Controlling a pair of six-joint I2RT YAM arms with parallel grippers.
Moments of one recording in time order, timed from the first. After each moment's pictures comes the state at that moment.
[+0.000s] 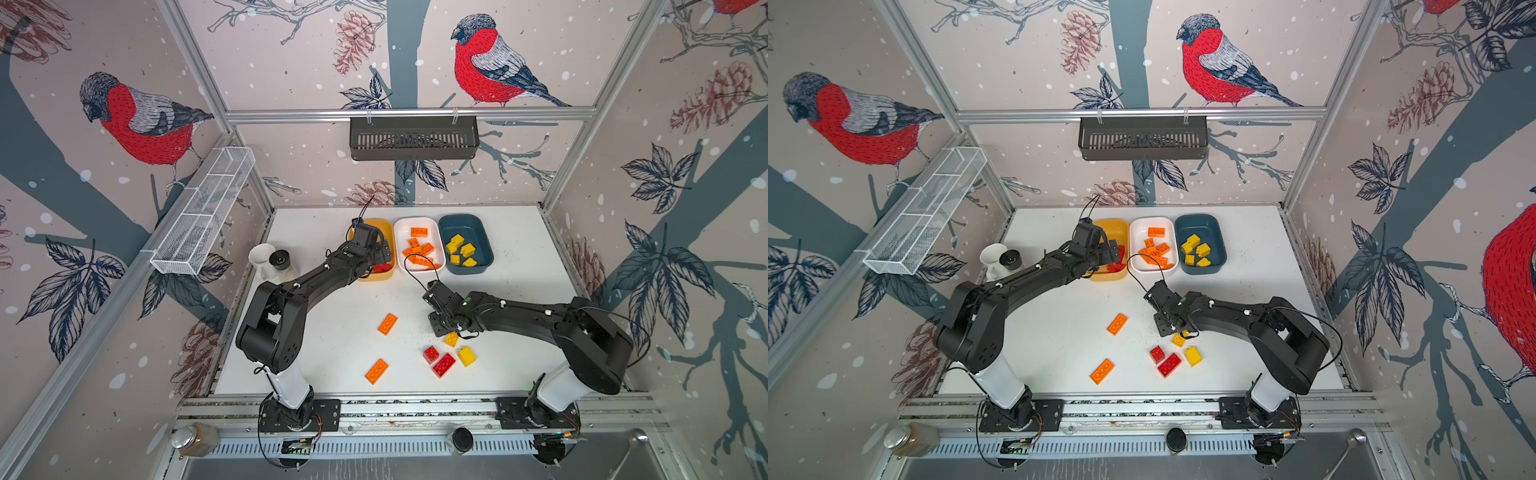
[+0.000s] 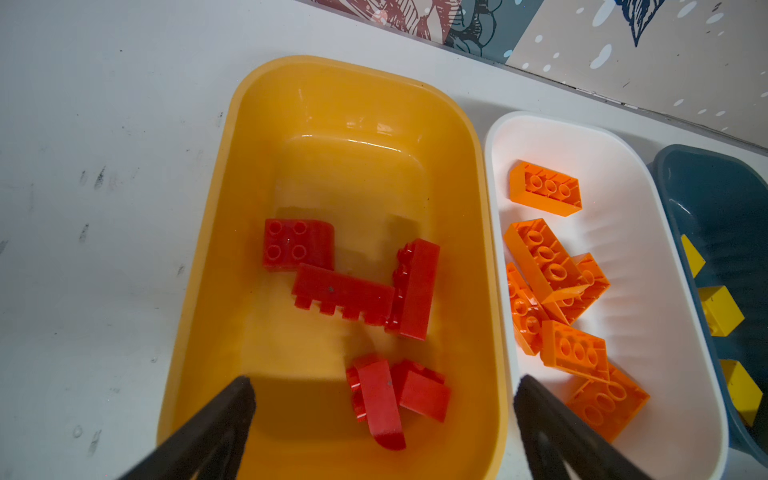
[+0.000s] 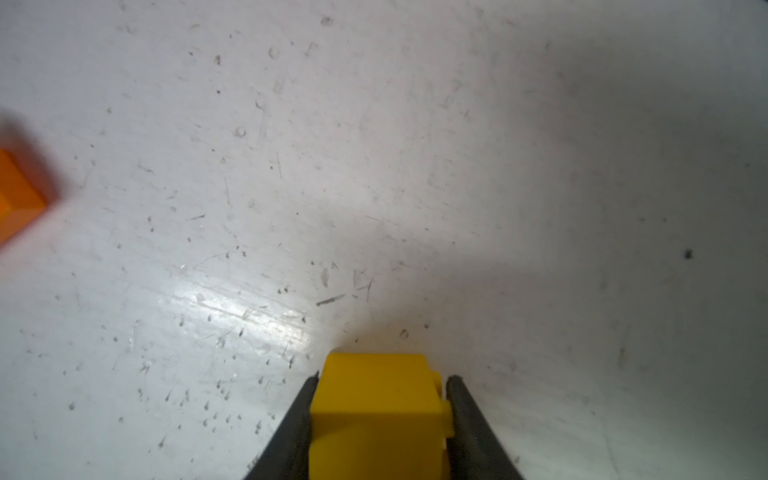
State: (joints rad) left arm -0.45 1.72 1.16 -0.21 -0.17 -0.54; right arm 0.88 1.61 0.87 -0.48 0.16 0.44
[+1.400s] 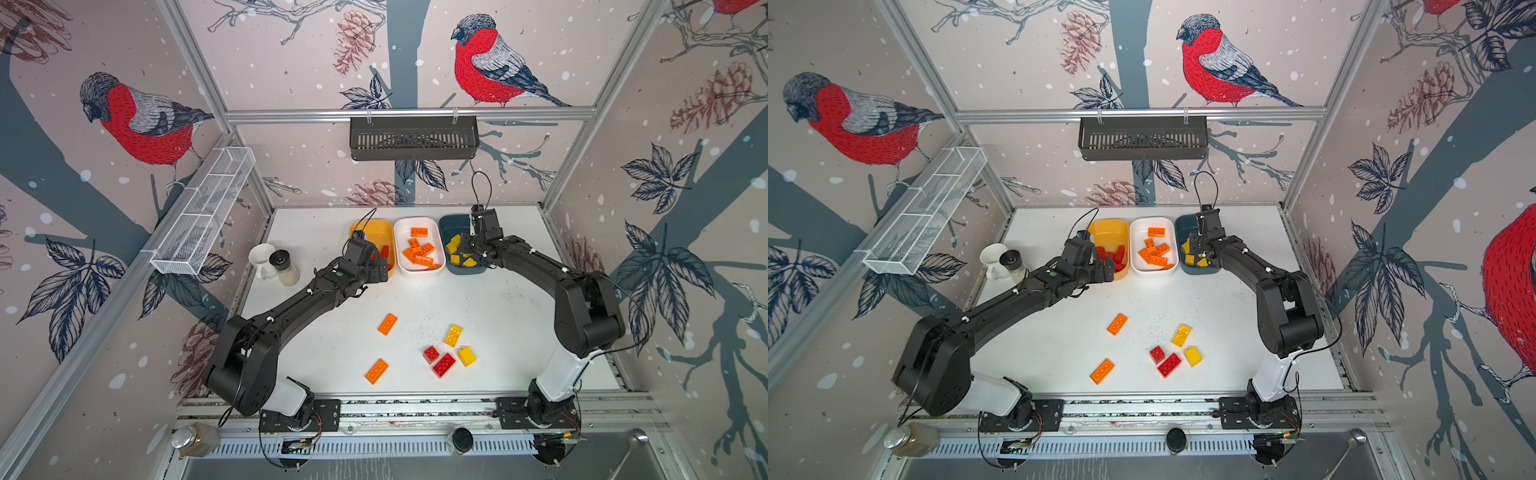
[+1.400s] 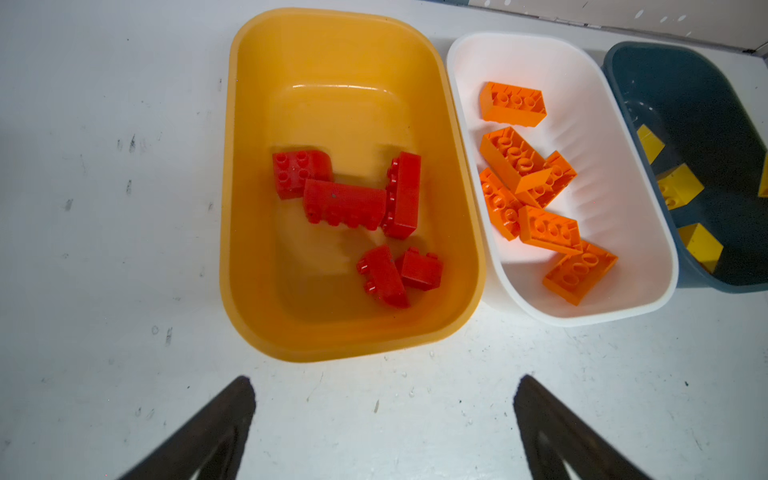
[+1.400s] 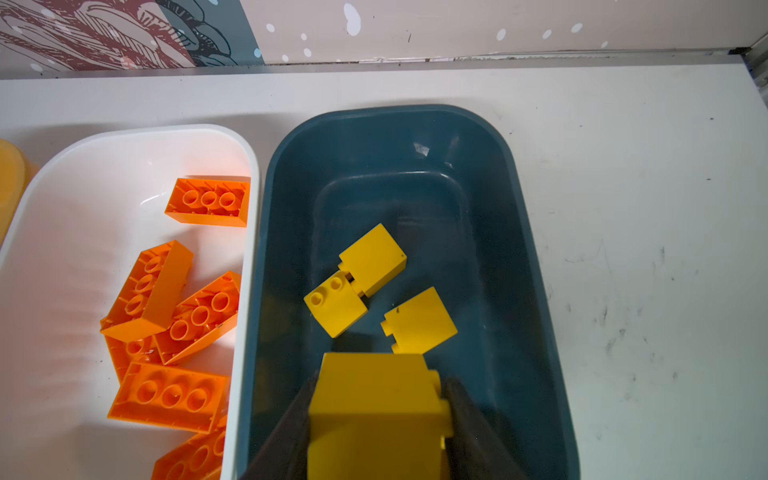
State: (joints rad) left arm -0.52 1.45 0.97 -0.32 -0.17 -0.44; right arm 0.34 1.78 1.27 -0.25 0.14 0.22
